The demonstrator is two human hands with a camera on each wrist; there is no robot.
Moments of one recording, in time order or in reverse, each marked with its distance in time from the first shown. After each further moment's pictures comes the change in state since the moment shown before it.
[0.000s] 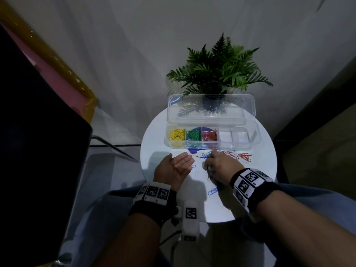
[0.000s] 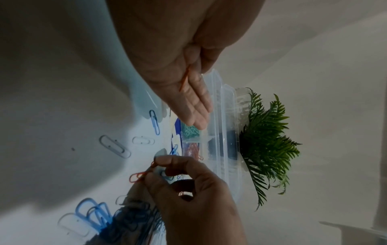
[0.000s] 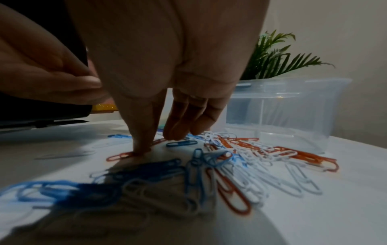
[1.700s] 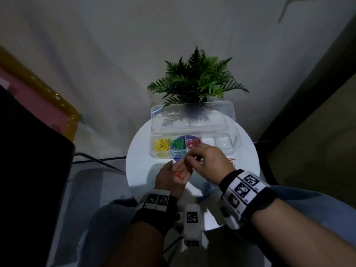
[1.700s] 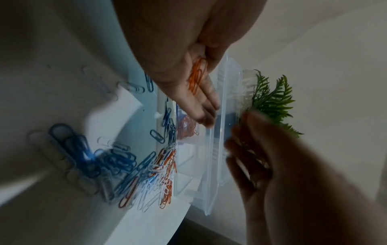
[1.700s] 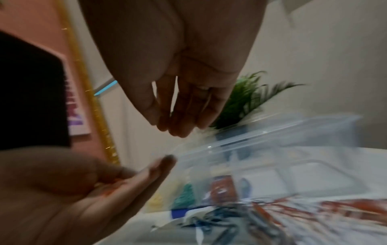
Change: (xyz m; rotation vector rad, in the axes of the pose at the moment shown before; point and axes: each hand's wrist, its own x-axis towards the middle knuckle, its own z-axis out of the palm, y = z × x) left_hand 0.020 -0.020 0.030 -0.208 -0.009 -0.049; right_hand -0.026 -0.025 -0.047 0.361 0.481 -0.080
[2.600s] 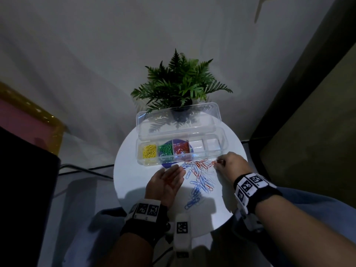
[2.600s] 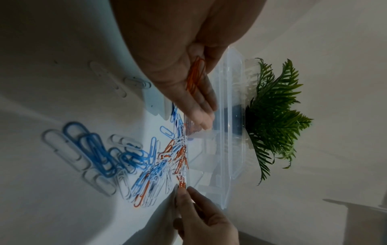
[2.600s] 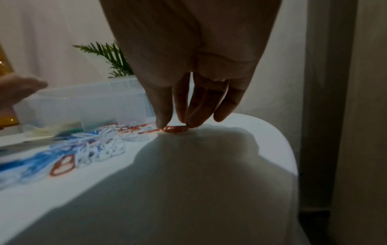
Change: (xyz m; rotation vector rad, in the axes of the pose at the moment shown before) left_hand 0.008 -0.012 -0.001 0.098 -0.059 0.020; right_hand -0.018 0.111 -0.014 -0.216 -0.095 0.591
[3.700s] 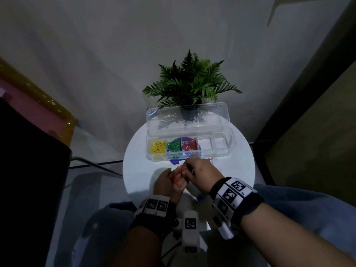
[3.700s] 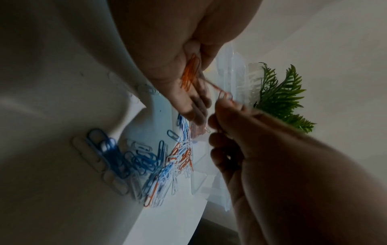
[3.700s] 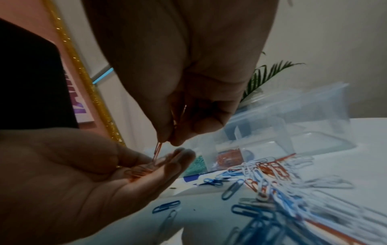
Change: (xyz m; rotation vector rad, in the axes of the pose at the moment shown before) left_hand -0.001 -0.003 -0.008 0.106 0.134 0.028; right_hand -0.054 -0.098 0.012 0.176 -0.089 -0.477
